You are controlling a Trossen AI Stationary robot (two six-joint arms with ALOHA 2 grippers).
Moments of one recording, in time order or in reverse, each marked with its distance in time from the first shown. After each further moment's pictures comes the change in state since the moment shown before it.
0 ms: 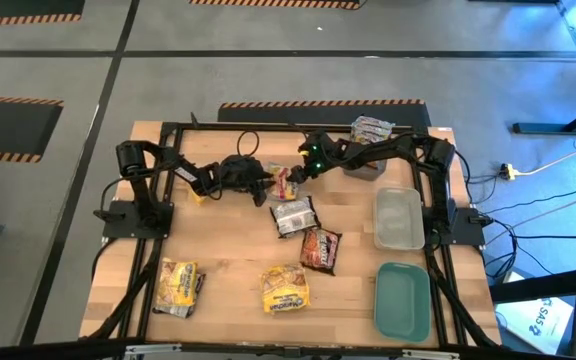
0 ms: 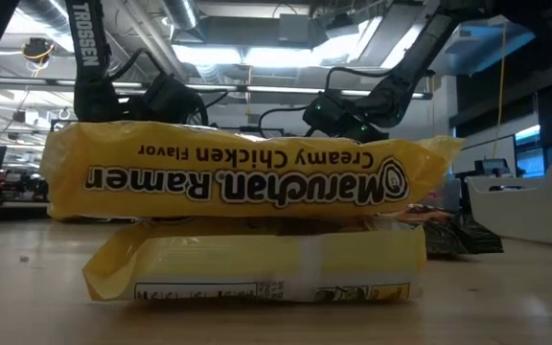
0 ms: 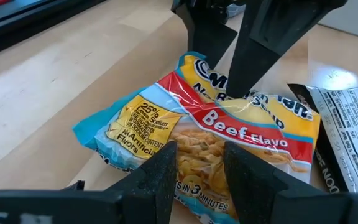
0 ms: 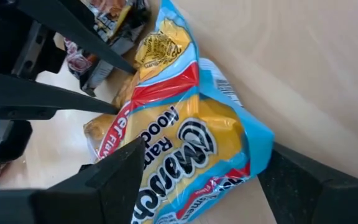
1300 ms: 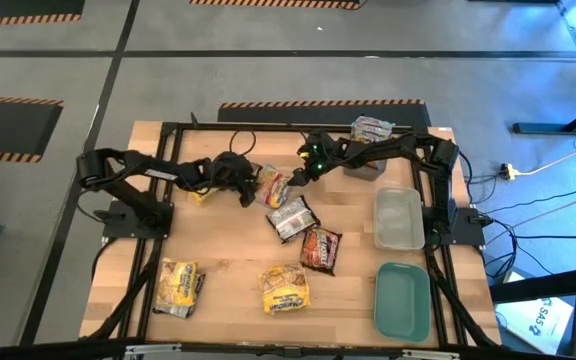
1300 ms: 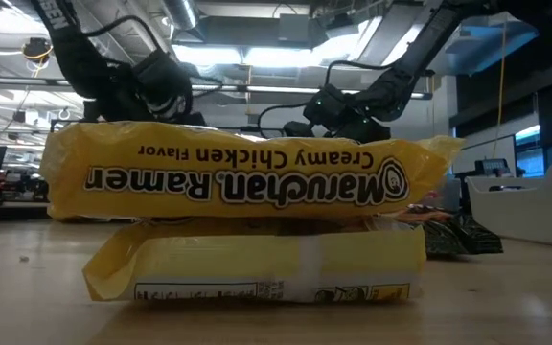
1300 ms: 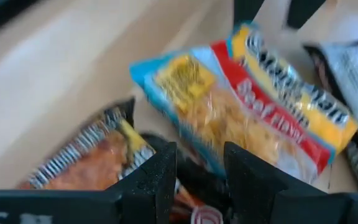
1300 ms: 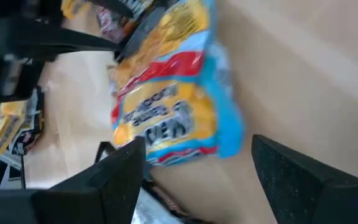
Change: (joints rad) left arm -0.007 -0.333 -0.004 -0.513 -0.053 0.002; right arm 0.001 -0.036 0.006 -0.076 -0.096 -0.029
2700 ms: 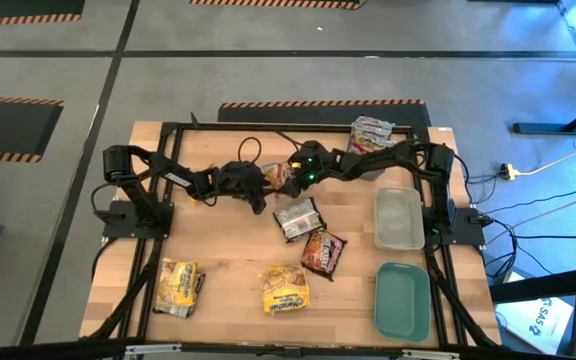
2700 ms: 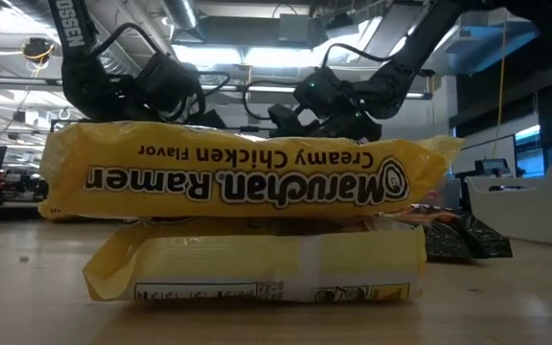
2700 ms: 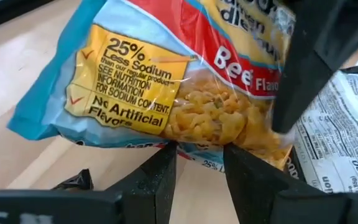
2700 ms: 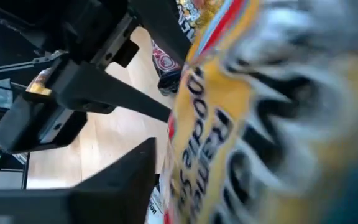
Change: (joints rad) left arm -0.096 0.200 -0.002 0.408 0.003 -0.077; right arm 0.108 0.019 -0.003 0.195 0.077 -0.014
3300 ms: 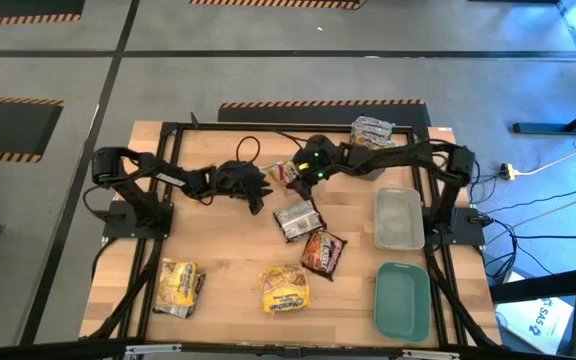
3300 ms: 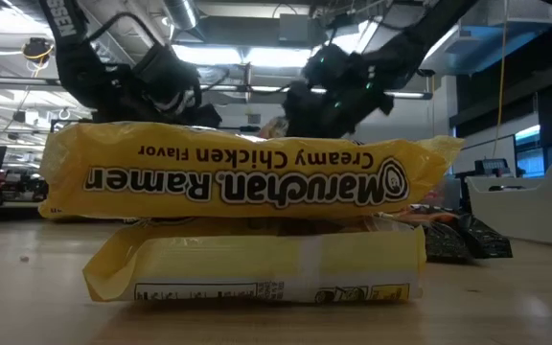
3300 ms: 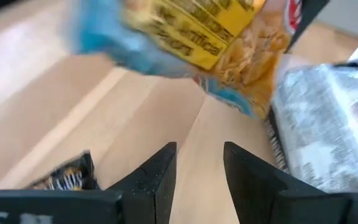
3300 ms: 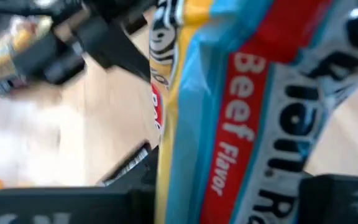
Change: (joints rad) left arm -0.013 -0.095 0.000 -0.124 0.012 -0.030; right arm -0.002 -0.168 0.000 -0.239 0.069 -0.340
